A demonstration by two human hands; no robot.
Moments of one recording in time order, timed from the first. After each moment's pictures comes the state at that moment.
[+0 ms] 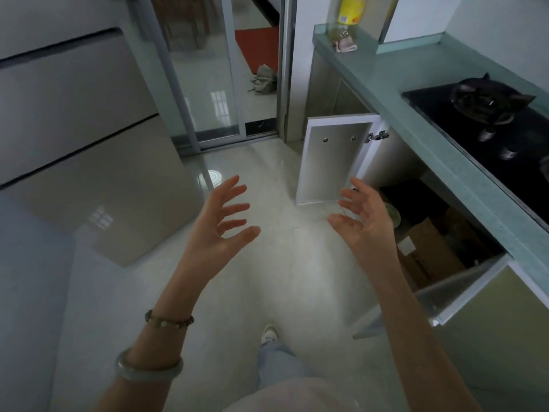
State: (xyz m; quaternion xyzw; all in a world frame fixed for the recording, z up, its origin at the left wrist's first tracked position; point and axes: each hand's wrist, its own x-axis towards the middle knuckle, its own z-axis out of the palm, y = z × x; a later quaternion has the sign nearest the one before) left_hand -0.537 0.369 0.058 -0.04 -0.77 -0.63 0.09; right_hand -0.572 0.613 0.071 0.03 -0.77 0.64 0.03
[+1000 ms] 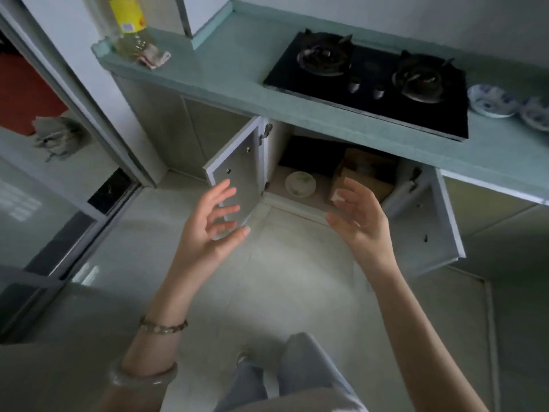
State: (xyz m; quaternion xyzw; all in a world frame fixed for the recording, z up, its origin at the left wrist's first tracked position) left_hand -0.926 0.319 0.064 -0.28 -0.69 -0.63 -0.22; right_hand -0.771 0.509 0.061 -0.31 -0.68 0.59 0.30
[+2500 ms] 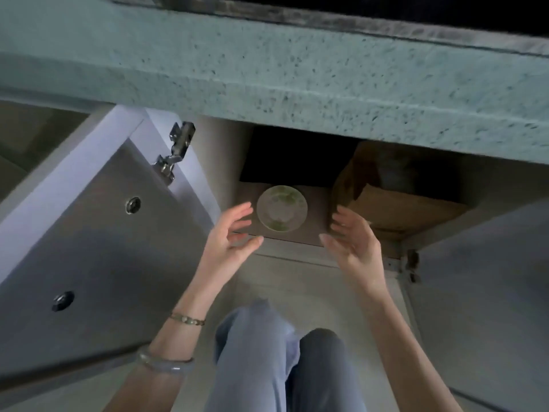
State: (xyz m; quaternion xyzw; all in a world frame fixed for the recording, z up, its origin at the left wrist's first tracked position) left_hand -1.216 0.731 -0.402 -0.32 -0.71 -0.53 -0.33; right_hand -1.021 0.848 -0.386 -0.44 -0.63 0.56 0.32
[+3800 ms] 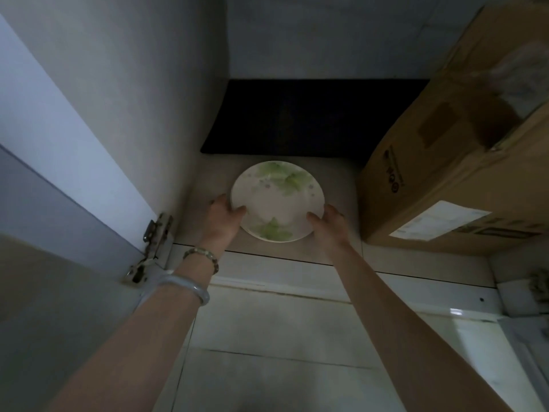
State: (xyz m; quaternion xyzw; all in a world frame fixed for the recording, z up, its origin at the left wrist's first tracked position) left_hand -1.332 0.933 -0.829 -0.24 -0.83 -0.42 -0.29; right_hand -1.148 1.033 -0.820 -0.60 -0.63 0.46 0.17
